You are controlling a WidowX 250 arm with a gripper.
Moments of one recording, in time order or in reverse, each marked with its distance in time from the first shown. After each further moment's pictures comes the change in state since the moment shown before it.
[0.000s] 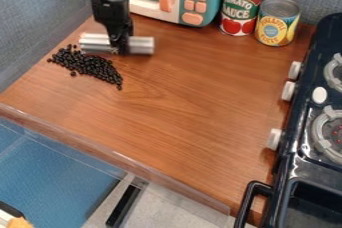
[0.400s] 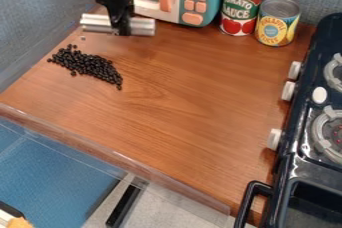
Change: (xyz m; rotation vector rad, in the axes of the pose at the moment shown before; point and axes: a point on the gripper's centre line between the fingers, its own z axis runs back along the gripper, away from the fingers) arm 0.001 -0.023 0.016 -0.057 0.004 -0.012
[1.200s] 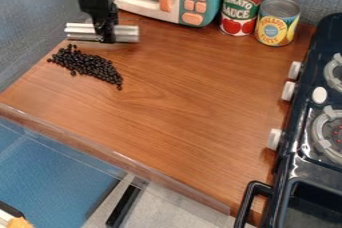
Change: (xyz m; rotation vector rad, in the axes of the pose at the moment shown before) arm 0.029 0.010 -0.022 0.062 -0.022 0.045
